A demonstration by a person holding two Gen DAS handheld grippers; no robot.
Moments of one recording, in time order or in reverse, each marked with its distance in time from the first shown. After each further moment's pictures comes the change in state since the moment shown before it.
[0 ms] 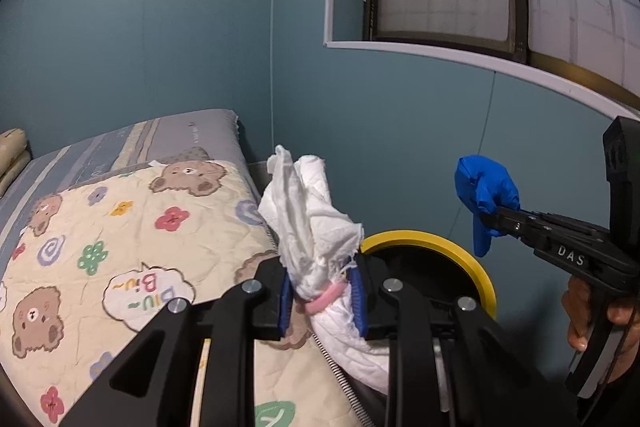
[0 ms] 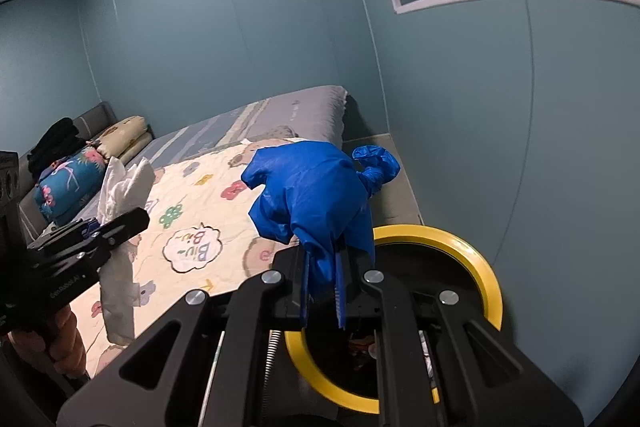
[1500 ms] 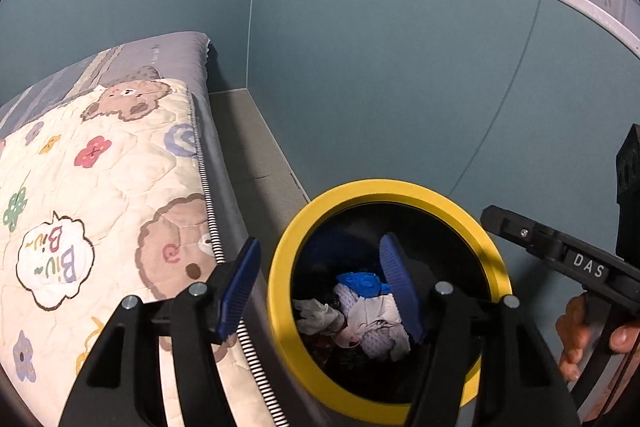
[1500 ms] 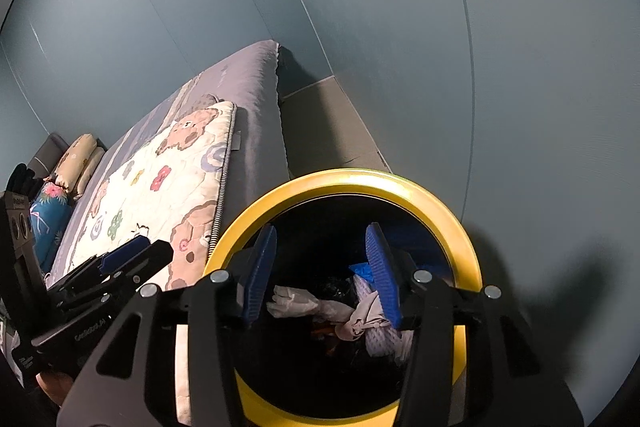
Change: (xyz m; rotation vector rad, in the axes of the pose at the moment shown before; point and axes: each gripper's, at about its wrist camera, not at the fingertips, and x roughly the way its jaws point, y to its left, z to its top) left arm 0.142 -0.032 -0.028 -0.095 0.242 -0.088; right arm 0.100 -0.094 -0.032 0.240 0.169 -0.102
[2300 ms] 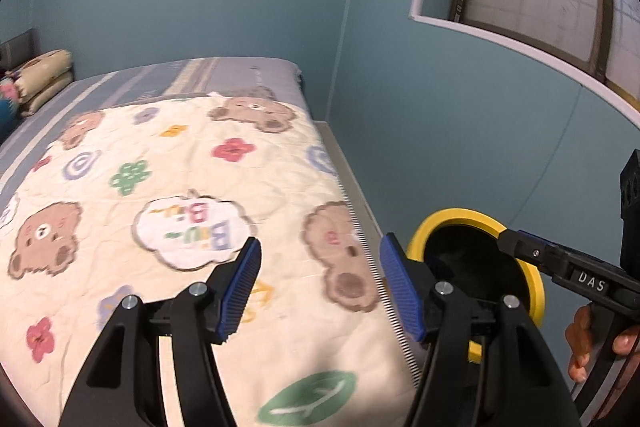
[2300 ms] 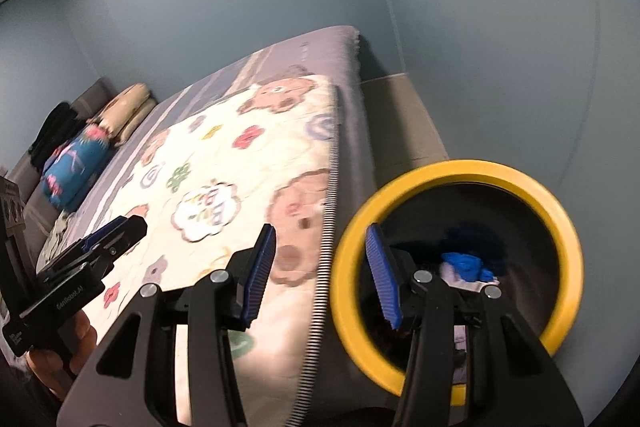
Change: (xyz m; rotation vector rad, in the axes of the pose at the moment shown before) left arm -0.140 0.116 -0.044 -0.167 -0.152 0.208; right arm -0.025 0.153 -0.036 -0.220 0.044 0.156
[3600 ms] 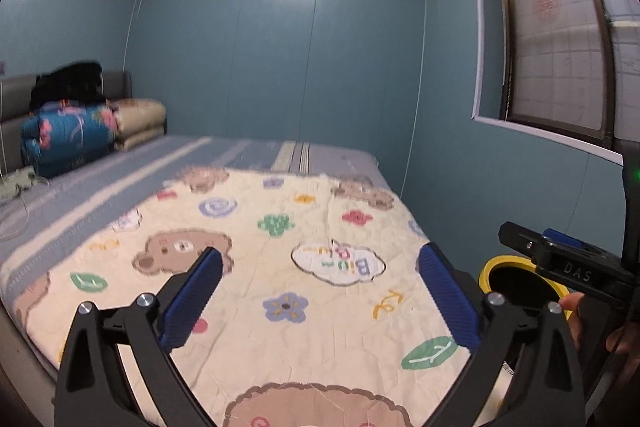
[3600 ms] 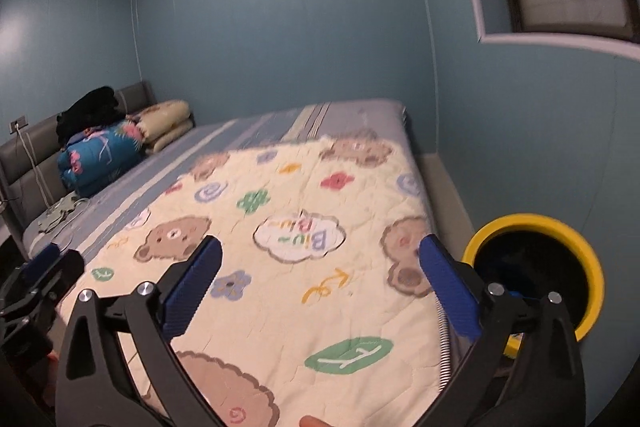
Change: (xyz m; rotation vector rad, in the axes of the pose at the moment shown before) left arm -0.203 0.109 -0.084 -0.053 -0.372 0.229; right arm -0.088 0.186 -0.076 -0.192 -0.313 -0.006
